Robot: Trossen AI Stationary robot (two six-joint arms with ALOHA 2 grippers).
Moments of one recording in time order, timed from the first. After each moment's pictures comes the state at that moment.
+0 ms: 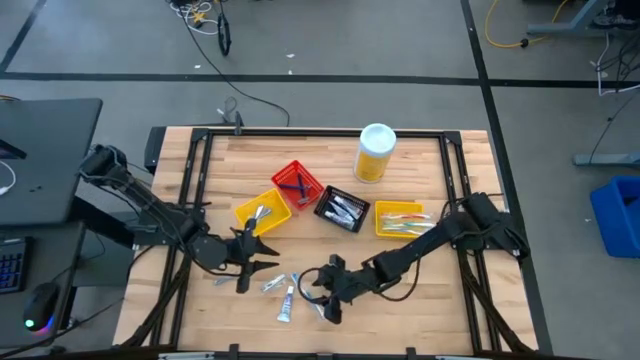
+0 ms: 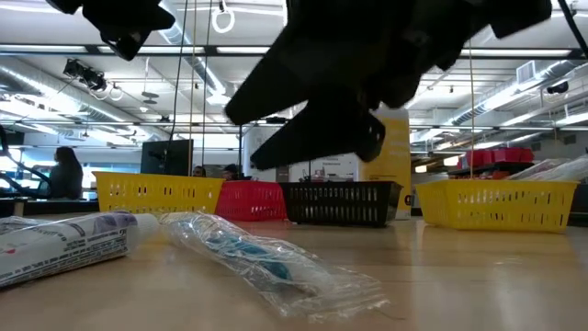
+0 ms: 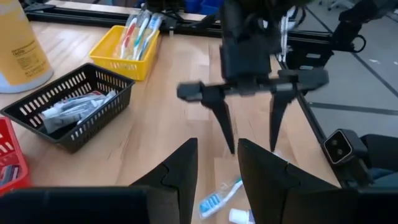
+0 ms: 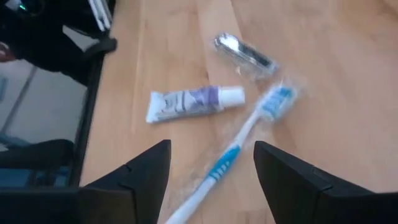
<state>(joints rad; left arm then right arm) -0.63 1.11 0.61 0.07 -0.55 -0.38 0.48 2.02 1.19 0.17 0.23 0.61</state>
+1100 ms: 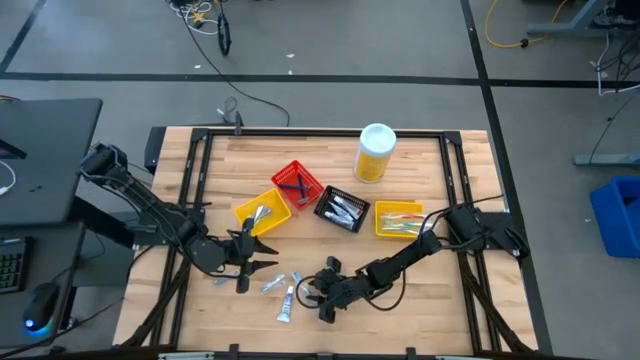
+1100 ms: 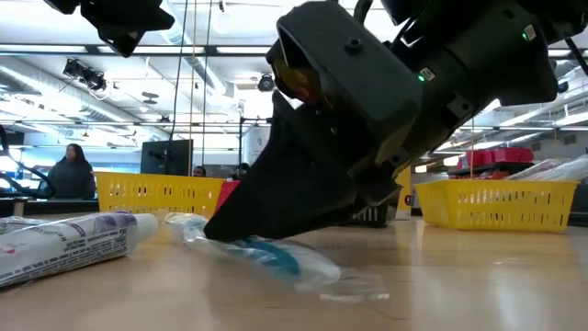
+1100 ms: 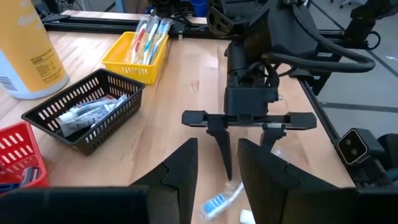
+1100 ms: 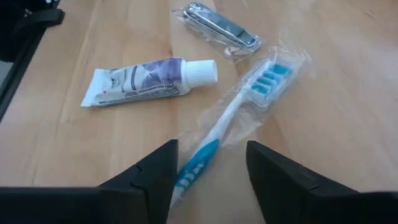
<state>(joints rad) -0.66 1.11 0.61 0.06 -0.61 -0.36 0.48 2.19 1.19 0.31 0.35 0.52</state>
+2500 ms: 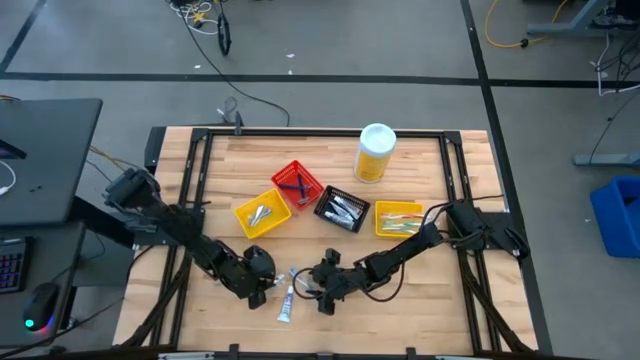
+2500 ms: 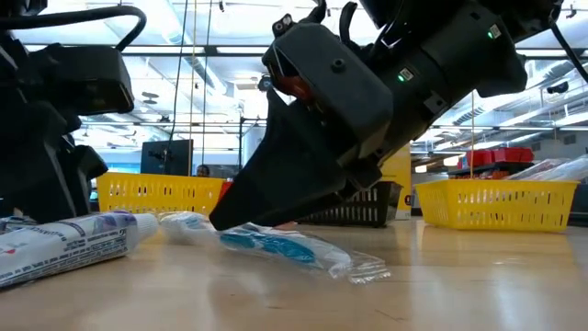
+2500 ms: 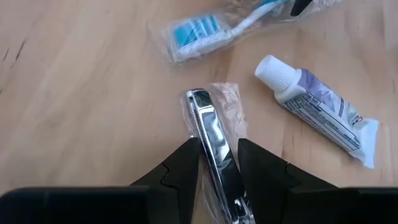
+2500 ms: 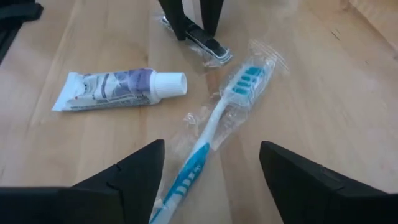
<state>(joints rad) -0.66 1.60 0.58 0.10 -0.33 -0.90 0.44 2.14 1.19 0.25 0.33 0.45</state>
